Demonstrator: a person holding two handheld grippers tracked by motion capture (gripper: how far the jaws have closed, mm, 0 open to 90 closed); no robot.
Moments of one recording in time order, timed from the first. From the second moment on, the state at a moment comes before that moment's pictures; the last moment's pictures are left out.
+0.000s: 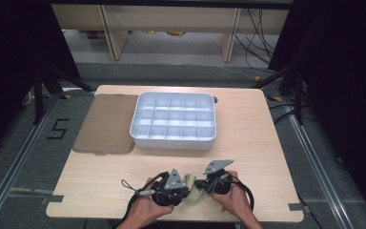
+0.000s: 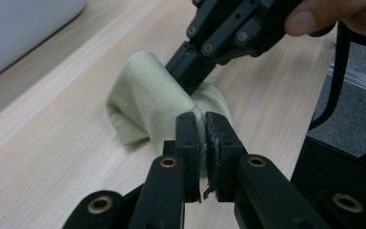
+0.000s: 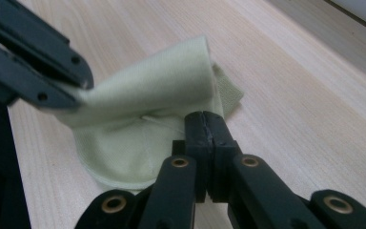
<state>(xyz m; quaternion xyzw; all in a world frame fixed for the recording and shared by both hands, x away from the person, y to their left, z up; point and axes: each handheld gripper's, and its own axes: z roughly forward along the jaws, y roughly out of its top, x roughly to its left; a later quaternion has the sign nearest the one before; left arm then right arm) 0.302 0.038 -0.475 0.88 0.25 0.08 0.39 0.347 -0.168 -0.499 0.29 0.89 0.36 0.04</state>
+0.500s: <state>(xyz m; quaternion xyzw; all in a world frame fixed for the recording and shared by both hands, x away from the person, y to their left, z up) 0.297 0.014 -0.495 0.90 0.23 0.08 0.37 0.346 -0.192 -0.479 0.31 0.87 0.39 0.06</state>
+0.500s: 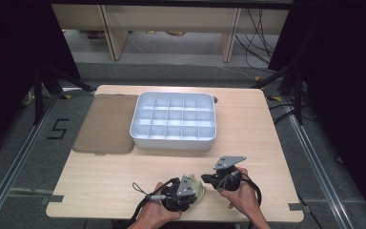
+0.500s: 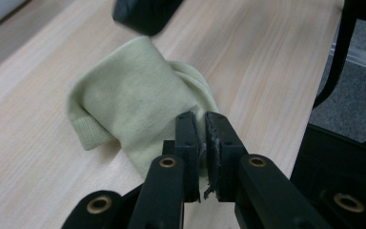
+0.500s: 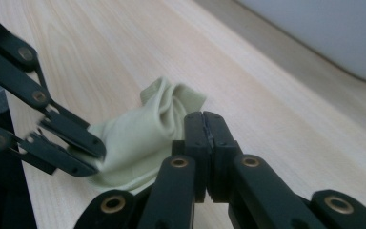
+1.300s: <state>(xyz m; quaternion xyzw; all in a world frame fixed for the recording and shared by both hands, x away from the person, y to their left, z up) 0.297 0.015 -0.493 0.89 0.25 0.05 0.39 0.340 -0.175 -0.487 0.28 0.89 0.36 0.03</state>
